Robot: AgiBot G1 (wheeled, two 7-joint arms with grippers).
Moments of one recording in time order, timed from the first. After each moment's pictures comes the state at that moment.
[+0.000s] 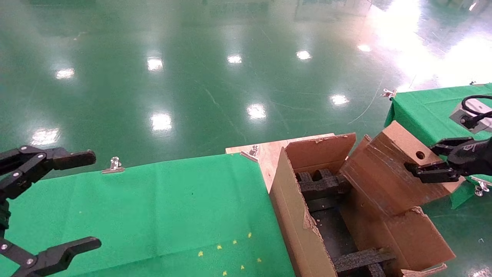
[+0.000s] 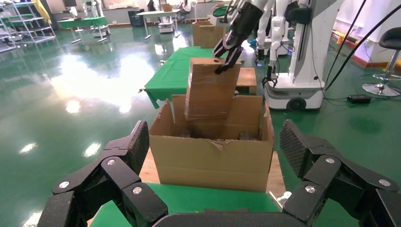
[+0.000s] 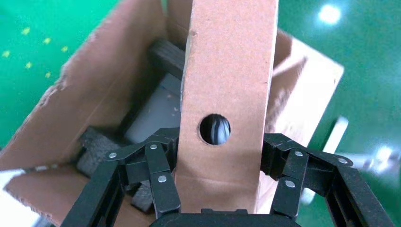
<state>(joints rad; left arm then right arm) -1.08 0.60 0.31 -1.27 0.71 1.49 -0.17 2.29 -0.25 -1.74 0.70 -1.07 -1.35 0.36</state>
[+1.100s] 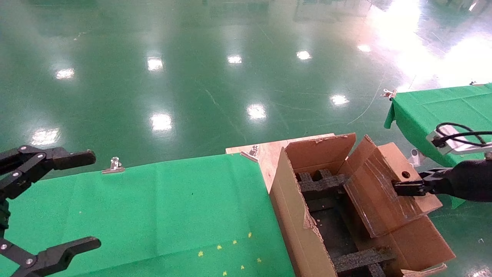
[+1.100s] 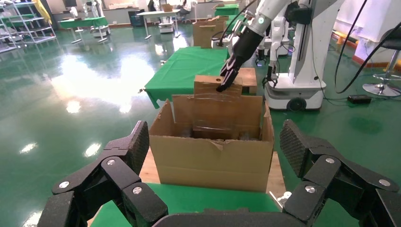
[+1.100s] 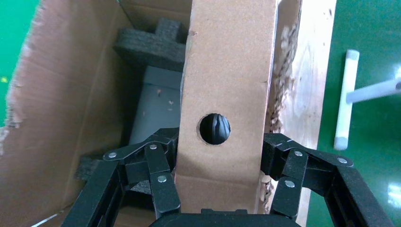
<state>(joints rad) -1.08 0.60 0.31 -1.27 0.71 1.49 -0.17 2.14 -0.14 -1.86 1.09 -1.17 -0.96 0.91</state>
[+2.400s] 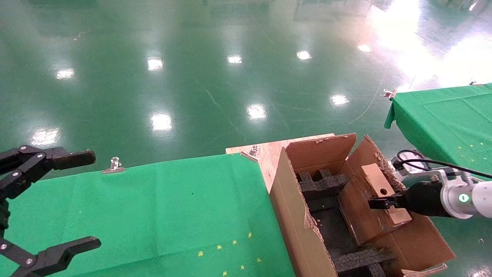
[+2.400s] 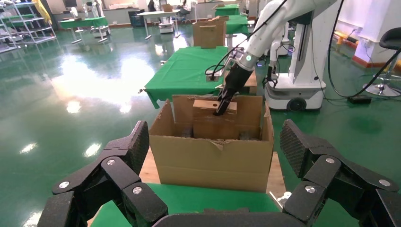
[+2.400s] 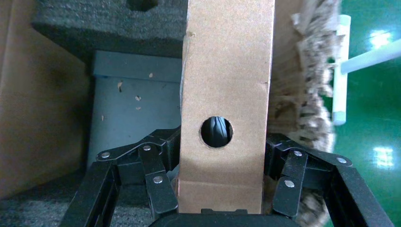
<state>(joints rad) -1.08 0.60 0.31 -1.27 0.71 1.49 -0.17 1.78 -0.36 -1.97 0.97 -1.03 -0.55 0.98</state>
